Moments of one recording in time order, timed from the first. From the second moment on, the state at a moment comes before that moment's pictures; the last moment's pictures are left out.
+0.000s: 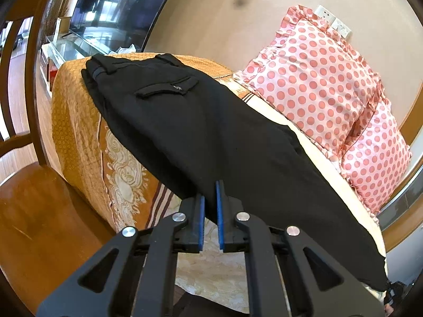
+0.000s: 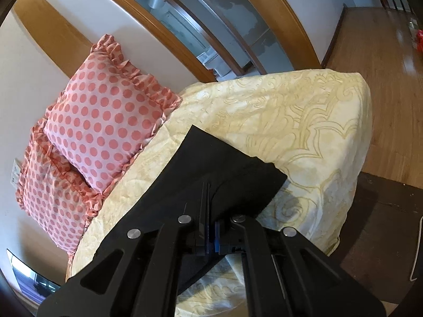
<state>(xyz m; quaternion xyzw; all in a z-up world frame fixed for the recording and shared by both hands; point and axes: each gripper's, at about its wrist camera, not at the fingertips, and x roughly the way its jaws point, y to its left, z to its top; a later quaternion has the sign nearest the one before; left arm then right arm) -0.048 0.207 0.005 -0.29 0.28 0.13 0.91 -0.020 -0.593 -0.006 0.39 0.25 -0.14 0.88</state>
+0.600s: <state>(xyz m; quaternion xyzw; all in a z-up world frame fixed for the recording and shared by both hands) -0.035 0.173 0.049 -0.16 0.23 0.14 0.95 -0.007 -0.510 0.039 0.16 0.26 -0.12 0.95</state>
